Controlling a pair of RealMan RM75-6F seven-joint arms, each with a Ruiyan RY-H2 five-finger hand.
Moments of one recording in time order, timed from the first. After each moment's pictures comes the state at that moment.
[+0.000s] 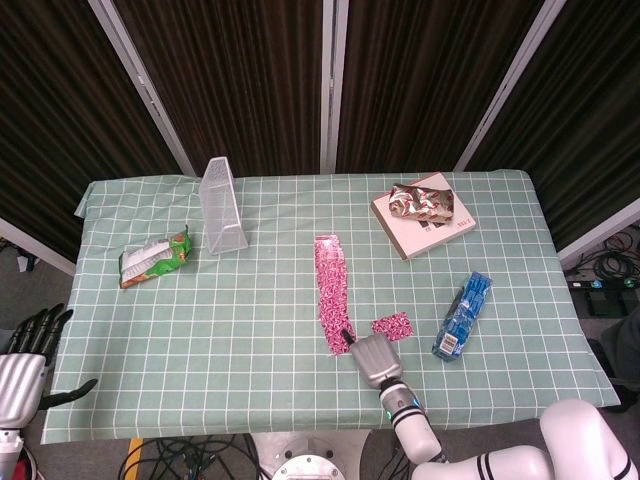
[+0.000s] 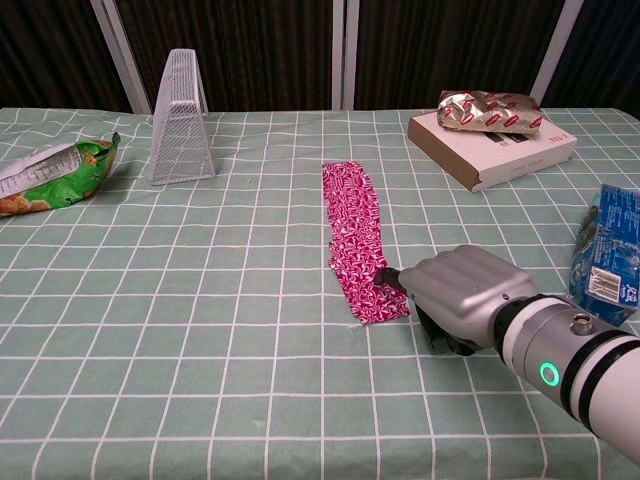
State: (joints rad) left arm 0.01 -1.14 0.04 -1.59 1.62 1.59 -0.04; right arm 0.72 -1.82 -0.01 -1.75 -0.69 1.26 -1.11
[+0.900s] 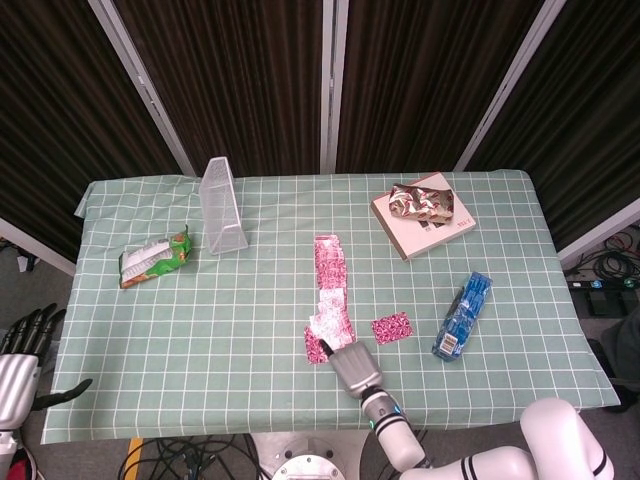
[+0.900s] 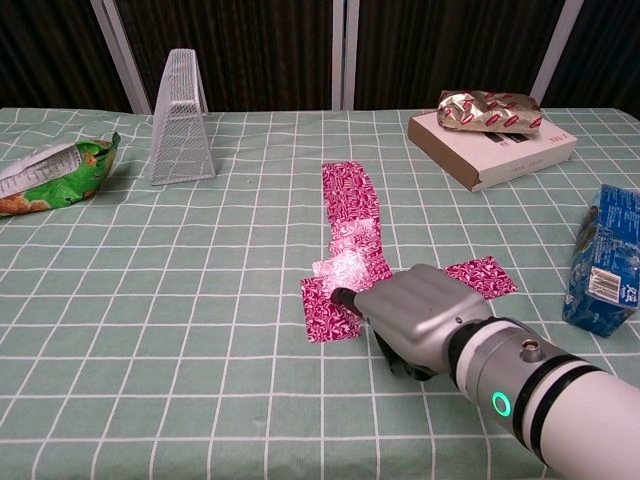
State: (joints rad) left arm 0.02 -1.13 0.03 -1.58 1.62 1.60 -0.07; right arm 0.75 -1.90 -0.01 -1.74 -0.68 1.25 -1.15
